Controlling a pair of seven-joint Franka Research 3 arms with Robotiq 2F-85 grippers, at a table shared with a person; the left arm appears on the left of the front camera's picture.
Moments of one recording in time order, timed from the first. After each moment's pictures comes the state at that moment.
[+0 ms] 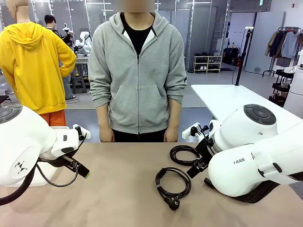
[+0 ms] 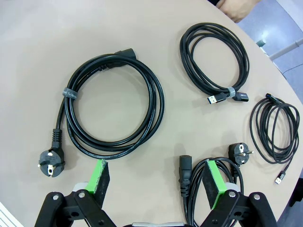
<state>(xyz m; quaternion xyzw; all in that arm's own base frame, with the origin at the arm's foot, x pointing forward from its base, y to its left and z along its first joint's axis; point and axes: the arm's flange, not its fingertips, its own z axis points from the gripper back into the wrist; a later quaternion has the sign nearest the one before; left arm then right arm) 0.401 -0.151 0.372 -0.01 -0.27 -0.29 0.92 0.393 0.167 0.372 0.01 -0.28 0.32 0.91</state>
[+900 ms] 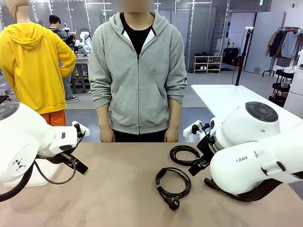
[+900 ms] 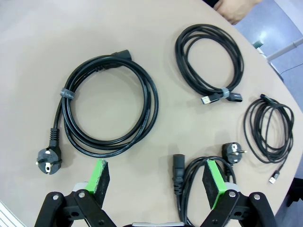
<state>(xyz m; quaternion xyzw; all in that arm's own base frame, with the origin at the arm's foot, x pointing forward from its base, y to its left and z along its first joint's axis) 0.404 -0.146 0.384 0.00 -0.28 -0.31 0.91 0.395 0.162 0.383 0.00 -0.28 0.32 0.90</state>
